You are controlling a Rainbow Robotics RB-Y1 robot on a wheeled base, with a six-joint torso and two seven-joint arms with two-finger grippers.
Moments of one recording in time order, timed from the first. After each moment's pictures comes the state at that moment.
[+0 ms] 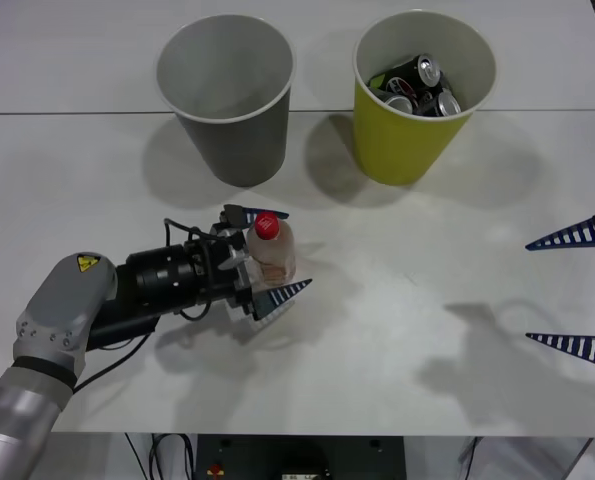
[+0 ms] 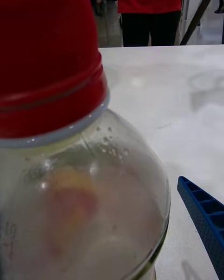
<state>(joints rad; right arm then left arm) 0.26 -1.13 -0.26 -2.01 1.31 -1.13 -0.09 -0.28 0.30 -0.14 -1.31 -1.40 -0.98 -0.38</state>
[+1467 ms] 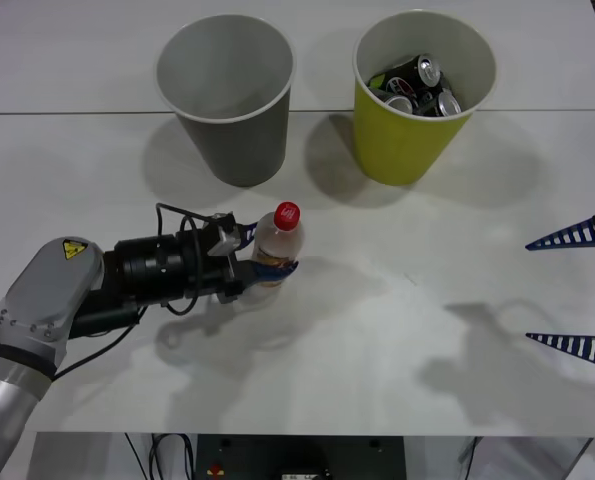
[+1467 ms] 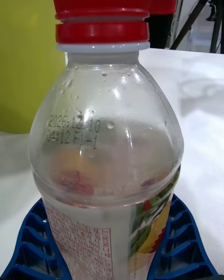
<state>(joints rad) 0.26 -1.13 -0.26 -2.01 1.31 -1.13 -0.09 -0.29 0.40 -0.18 -1.40 -1.41 -1.00 -0.15</state>
